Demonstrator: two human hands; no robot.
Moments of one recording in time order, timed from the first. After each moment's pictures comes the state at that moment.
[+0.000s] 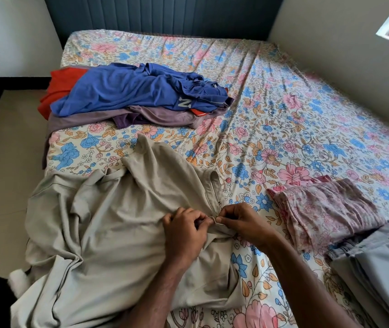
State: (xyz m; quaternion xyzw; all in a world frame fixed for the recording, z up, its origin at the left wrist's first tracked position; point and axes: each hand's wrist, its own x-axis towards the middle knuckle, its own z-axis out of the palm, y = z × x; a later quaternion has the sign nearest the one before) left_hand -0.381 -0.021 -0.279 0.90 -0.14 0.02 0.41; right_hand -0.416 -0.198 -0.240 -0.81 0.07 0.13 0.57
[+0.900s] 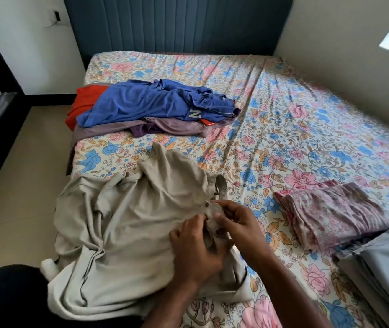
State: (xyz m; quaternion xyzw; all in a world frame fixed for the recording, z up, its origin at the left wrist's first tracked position) left_hand -0.436 0.009 -0.251 0.89 -0.17 0.08 0.42; right_hand -0.444 -0.120 -0.207 -0.70 0.11 -0.06 0.70
